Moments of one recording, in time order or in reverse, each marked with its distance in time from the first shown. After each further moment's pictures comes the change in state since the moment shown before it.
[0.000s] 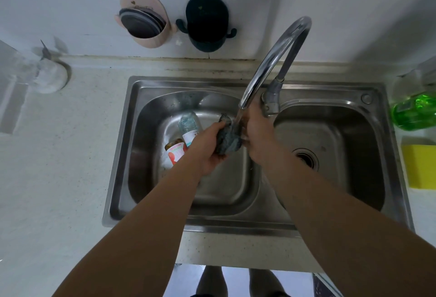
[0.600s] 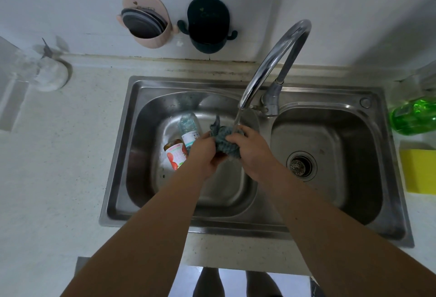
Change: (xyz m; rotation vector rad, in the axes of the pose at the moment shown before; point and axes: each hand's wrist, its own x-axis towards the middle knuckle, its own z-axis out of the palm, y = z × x) left_hand 0.012 -0.017 -0.002 -0.065 0.122 0.034; right_hand -0.017 0.034 -0.010 -0.118 -0.169 -0.086
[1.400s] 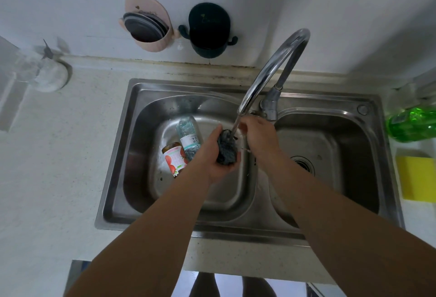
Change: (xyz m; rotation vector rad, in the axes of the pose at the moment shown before) left_hand -0.027 0.012 0.023 -0.195 -0.080 -0.262; right_hand 0.013 -0.038 -0.013 -0.234 0.264 -0.120
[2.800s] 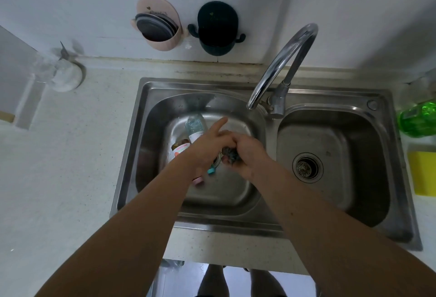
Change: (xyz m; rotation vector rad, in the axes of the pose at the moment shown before) left_hand -0.014 0.024 -0.035 0.785 -0.051 0.368; right_hand -0.039 0.017 0.037 0.394 -0.297 0.433
